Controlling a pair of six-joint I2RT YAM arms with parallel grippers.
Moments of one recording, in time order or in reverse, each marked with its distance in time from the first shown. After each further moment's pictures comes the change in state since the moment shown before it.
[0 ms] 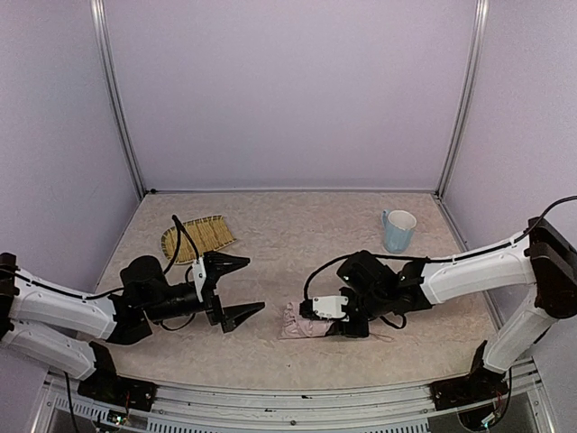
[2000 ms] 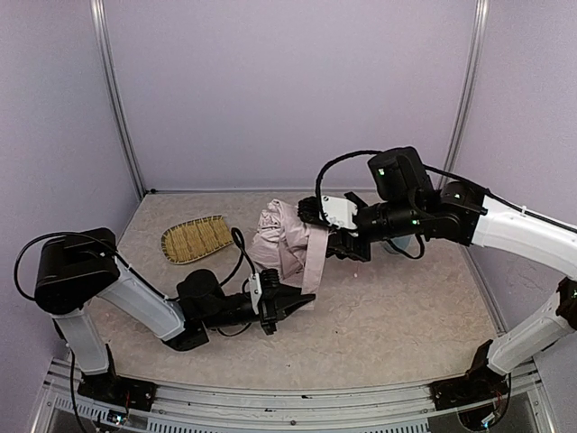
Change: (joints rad) left arm -0.161 0.609 0.265 0.526 0.026 -0.032; right arm -0.077 -0.206 0.504 -0.285 -0.142 -0.103
